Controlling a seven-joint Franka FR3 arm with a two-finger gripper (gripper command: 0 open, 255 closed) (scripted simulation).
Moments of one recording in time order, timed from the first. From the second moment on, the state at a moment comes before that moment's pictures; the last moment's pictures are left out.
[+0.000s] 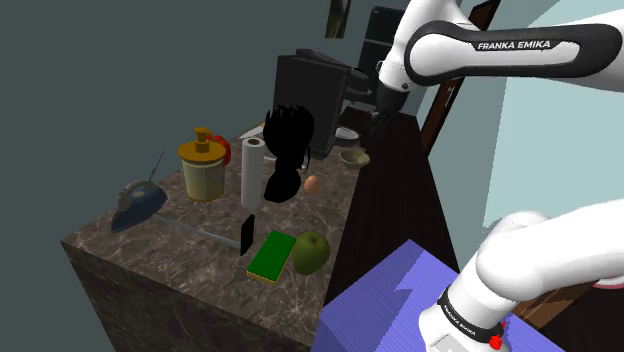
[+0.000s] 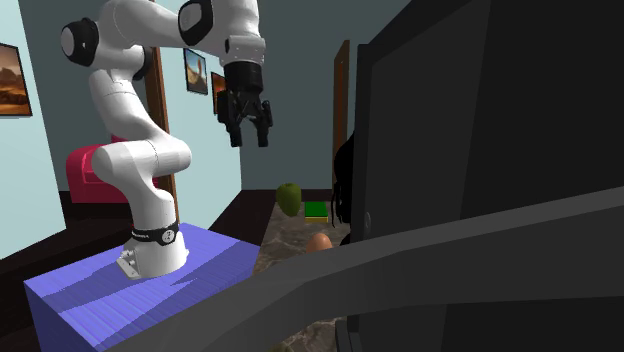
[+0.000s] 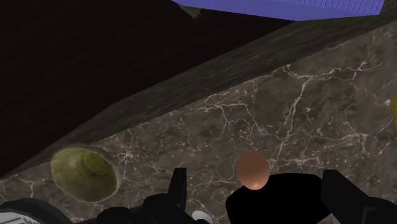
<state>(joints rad) -0.01 -0.64 0.06 -2.41 -0.05 1.93 -0.09</state>
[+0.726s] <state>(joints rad) -0.01 -0.28 0.10 -2.40 -0.04 2.28 -0.01</state>
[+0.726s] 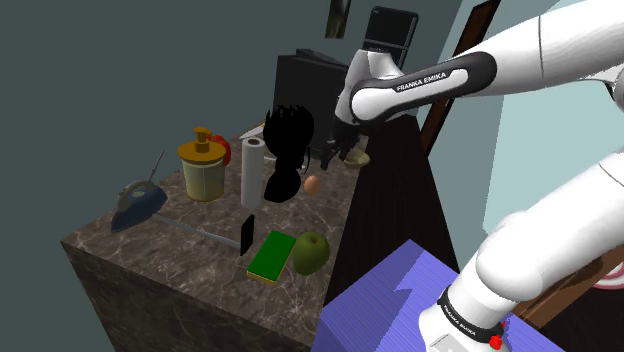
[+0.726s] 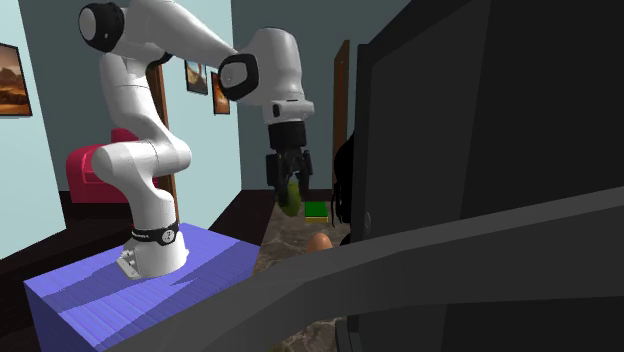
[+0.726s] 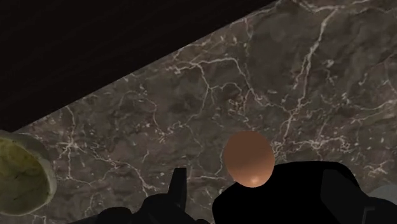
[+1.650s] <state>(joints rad) -0.01 0.04 0.12 -2.33 -0.07 2.52 0.05</state>
